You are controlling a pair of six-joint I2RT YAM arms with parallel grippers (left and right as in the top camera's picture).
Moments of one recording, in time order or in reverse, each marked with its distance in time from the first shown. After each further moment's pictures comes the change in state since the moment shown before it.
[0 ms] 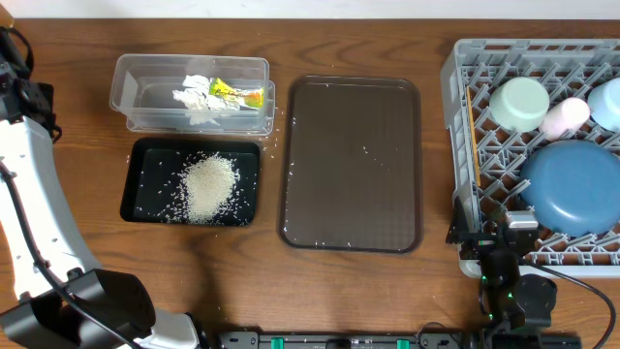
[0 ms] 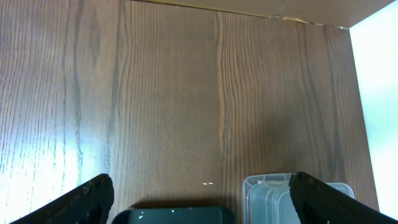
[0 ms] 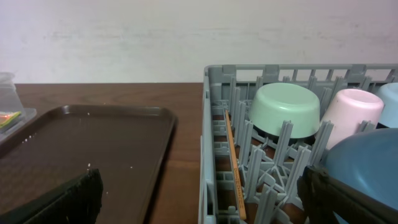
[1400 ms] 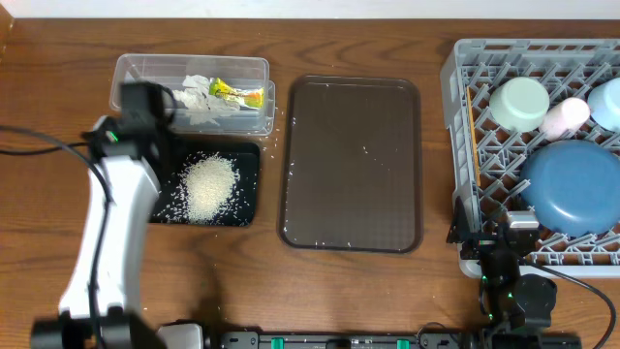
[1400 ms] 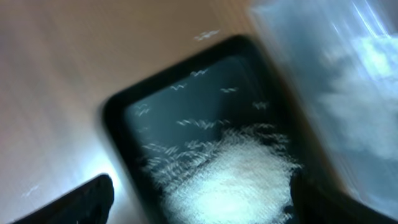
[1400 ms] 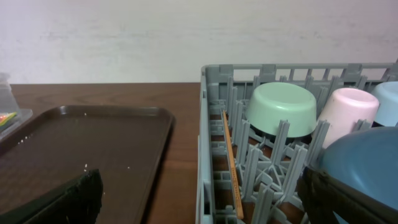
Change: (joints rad) left arm -0.396 -0.232 -0.616 0.240 0.065 0.130; right arm 0.000 0.000 0.000 -0.001 0.007 0.000
